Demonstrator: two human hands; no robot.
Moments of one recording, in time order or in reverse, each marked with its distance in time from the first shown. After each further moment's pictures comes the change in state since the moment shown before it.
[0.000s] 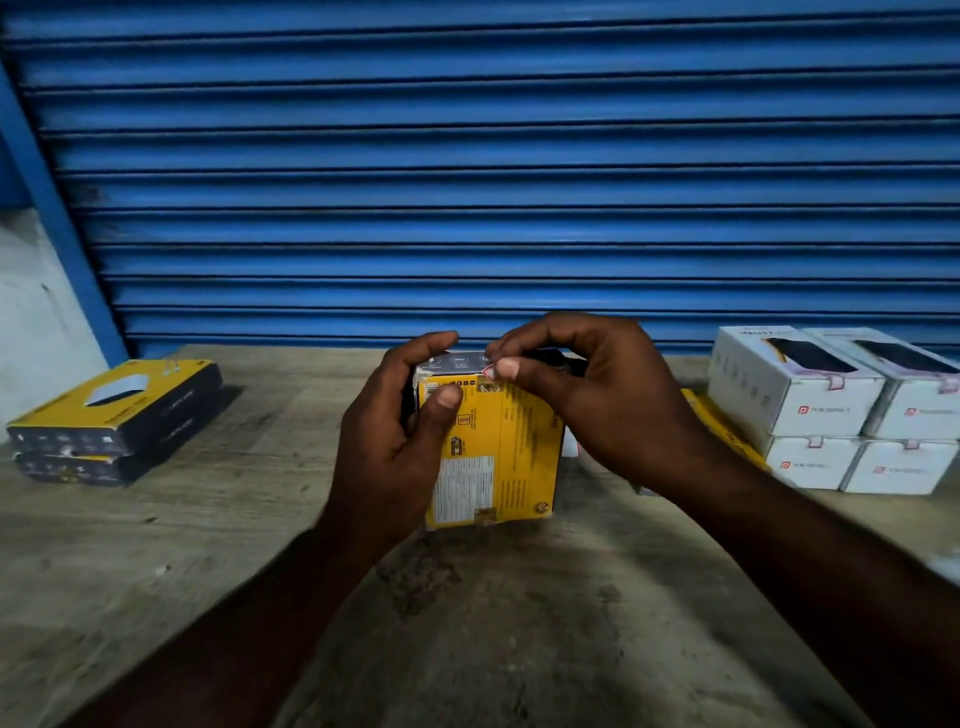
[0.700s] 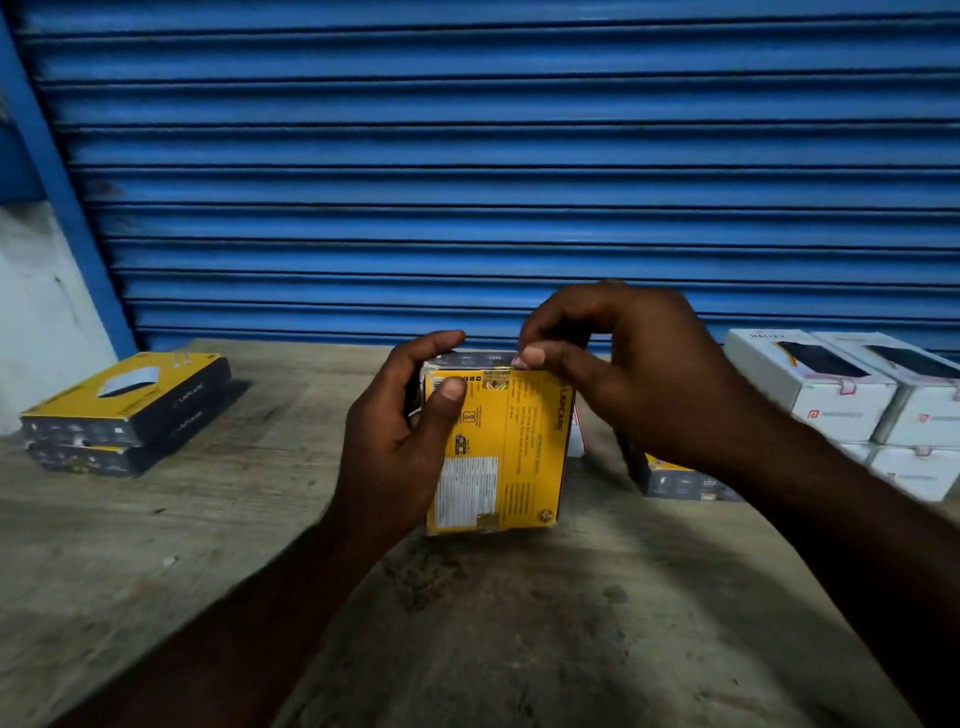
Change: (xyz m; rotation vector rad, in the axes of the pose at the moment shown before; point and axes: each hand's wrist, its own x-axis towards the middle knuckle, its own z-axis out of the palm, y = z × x) left_hand -0.001 0.005 -0.001 -0.067 0.012 -0.045; right_hand 0.007 -0.020 -0.023 -0.365 -0.111 -0.193
